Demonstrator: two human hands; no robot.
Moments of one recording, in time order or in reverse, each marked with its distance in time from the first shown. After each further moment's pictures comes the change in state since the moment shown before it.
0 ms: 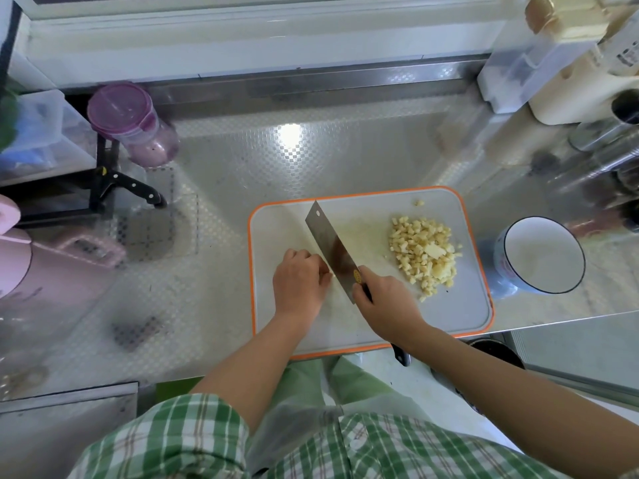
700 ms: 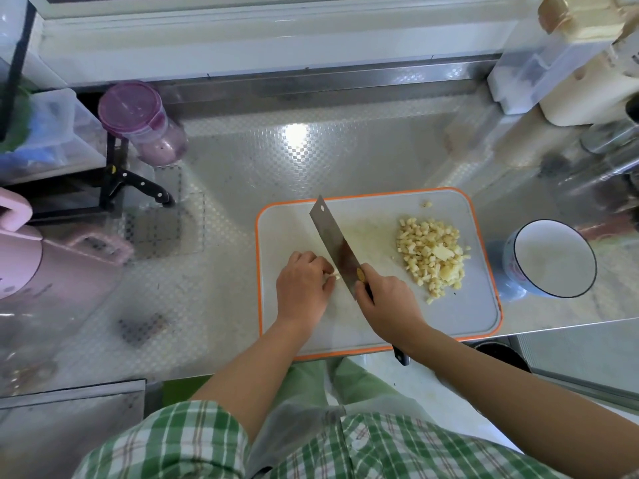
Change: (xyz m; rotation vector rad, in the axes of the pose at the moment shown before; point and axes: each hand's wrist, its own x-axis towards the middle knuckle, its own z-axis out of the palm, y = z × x) left_hand -0.006 -0.008 0.000 -0.070 0.029 0.049; right_hand 0.005 -0.002 0.009 -0.052 0.037 -0.049
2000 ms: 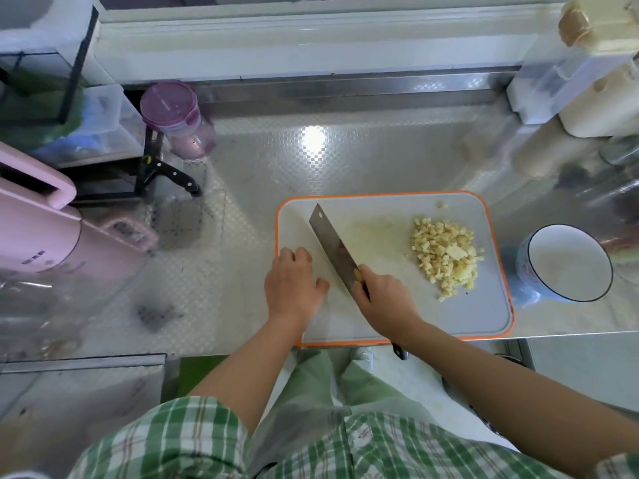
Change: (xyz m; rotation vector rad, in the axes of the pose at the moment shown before) left_hand -0.022 -0.023 -0.019 0.065 -0.028 -0.240; right_hand -0.002 -0.014 0.016 -0.039 -0.038 -0.078
